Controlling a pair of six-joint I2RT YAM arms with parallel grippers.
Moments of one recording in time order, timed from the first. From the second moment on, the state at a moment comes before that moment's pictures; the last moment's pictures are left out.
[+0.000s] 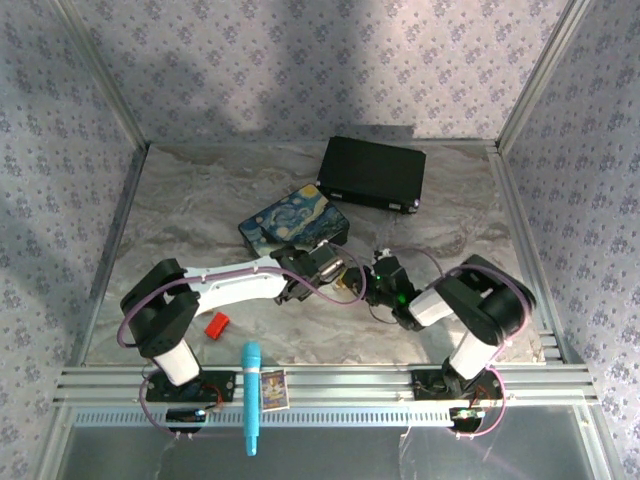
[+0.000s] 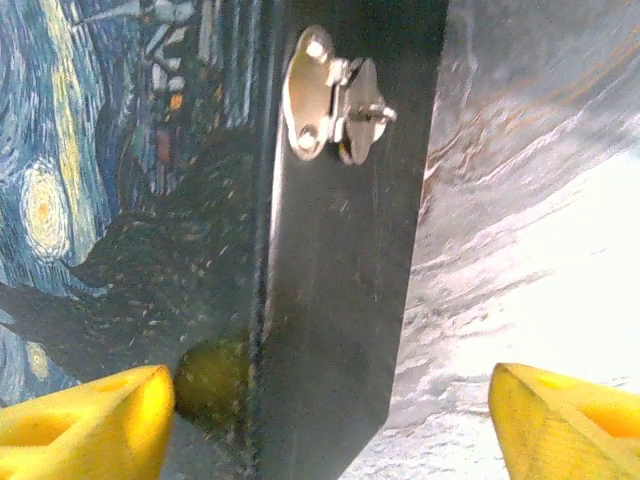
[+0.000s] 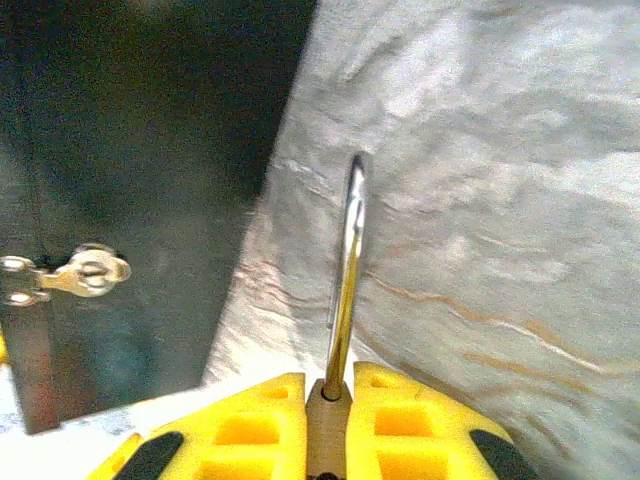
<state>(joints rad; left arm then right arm) -1.02 1.67 1.07 -0.68 -0.60 -0.04 0.66 1.64 0.33 0.77 -0.18 1.21</state>
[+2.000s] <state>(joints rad) -0.13 1.11 0.58 -0.18 -0.65 -0.35 0.11 1.16 0.62 -0.16 0.24 0.16</state>
